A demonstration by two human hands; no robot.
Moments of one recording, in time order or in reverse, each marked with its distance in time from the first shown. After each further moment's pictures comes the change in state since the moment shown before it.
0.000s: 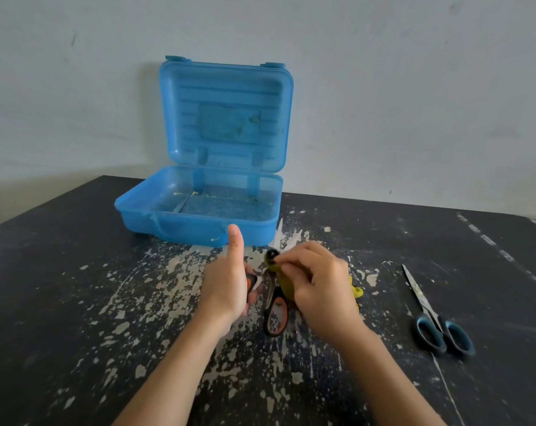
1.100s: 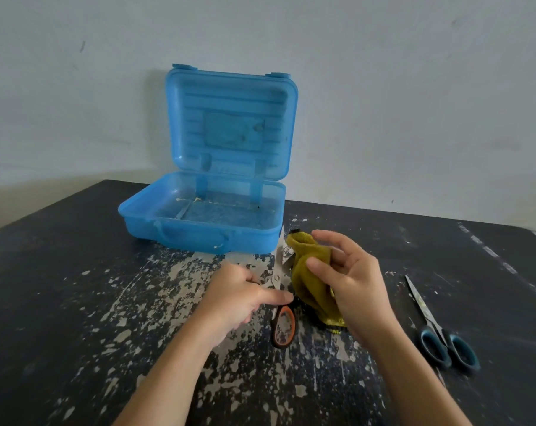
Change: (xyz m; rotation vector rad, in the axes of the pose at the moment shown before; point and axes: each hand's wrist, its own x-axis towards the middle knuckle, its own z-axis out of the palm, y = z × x) left_hand 0.006 0.002 -0.012 0.191 -0.236 0.031; right_hand 0.008 0.002 -0.027 0.609 0.024 0.392
